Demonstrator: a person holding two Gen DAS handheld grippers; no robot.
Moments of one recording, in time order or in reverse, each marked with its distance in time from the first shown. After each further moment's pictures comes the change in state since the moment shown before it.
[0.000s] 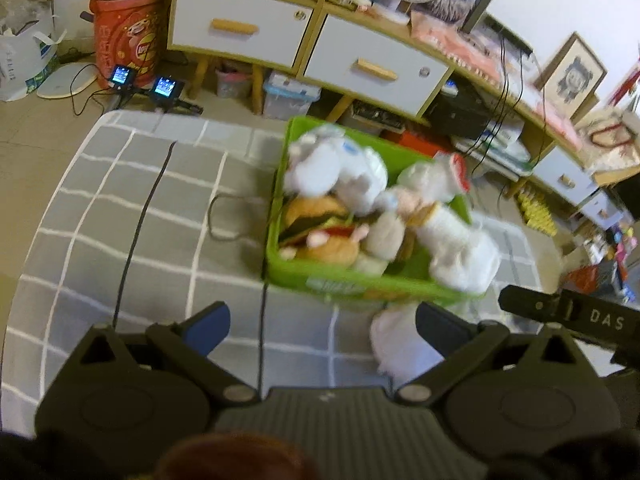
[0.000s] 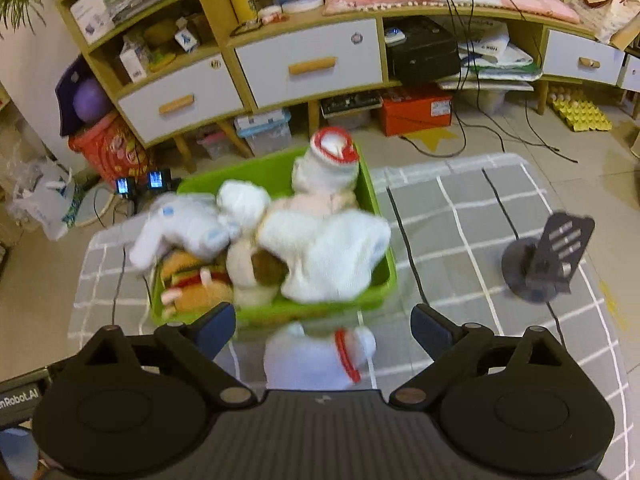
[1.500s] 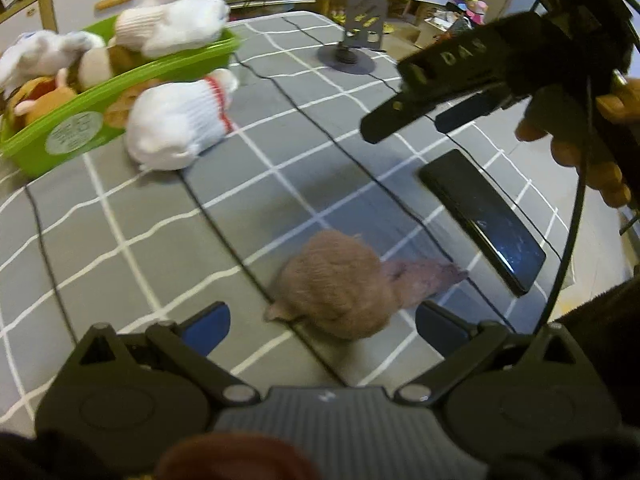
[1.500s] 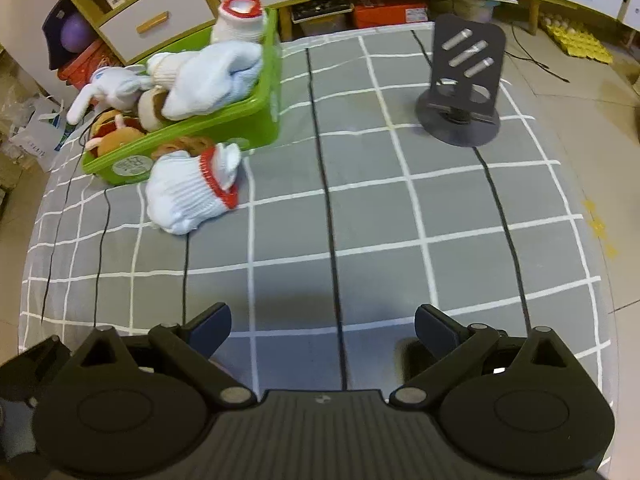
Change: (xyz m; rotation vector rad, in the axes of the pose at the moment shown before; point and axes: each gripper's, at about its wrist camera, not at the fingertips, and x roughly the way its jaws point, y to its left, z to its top) left arm 0.027 -0.099 -0.181 0.676 0.254 -0.265; right arm 0.001 -0.128 -0.095 0.002 0.207 0.029
